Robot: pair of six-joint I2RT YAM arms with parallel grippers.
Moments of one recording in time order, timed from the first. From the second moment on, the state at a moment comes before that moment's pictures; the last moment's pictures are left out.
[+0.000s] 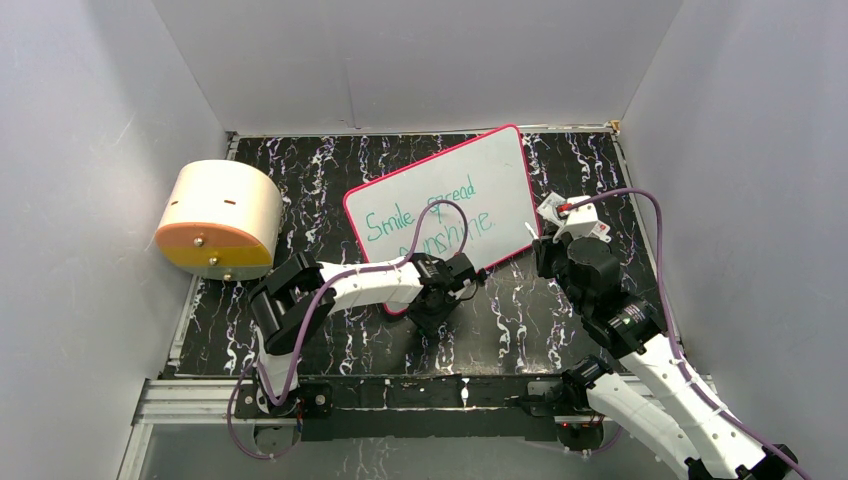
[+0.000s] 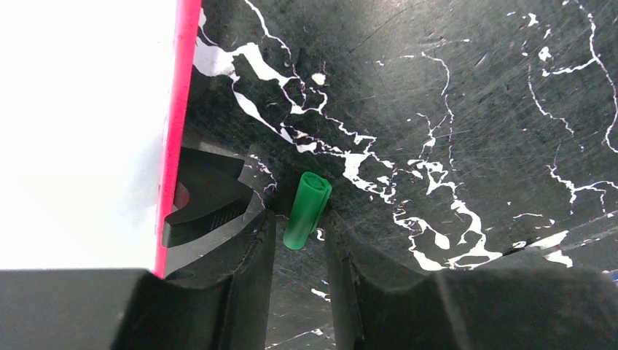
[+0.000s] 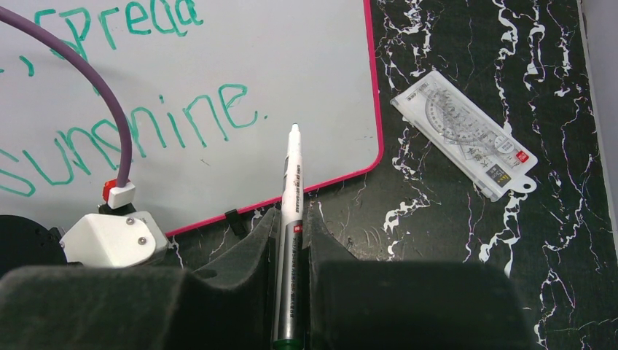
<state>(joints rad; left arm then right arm) -1.09 1.87 1.24 -0.78 -0.07 -0.34 0.60 0.61 0.70 -0.42 0.35 0.17</state>
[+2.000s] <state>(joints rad) -0.95 1.33 1.24 -0.51 -0.42 -0.72 0.60 0.55 0.56 0.00 -0.04 0.10</state>
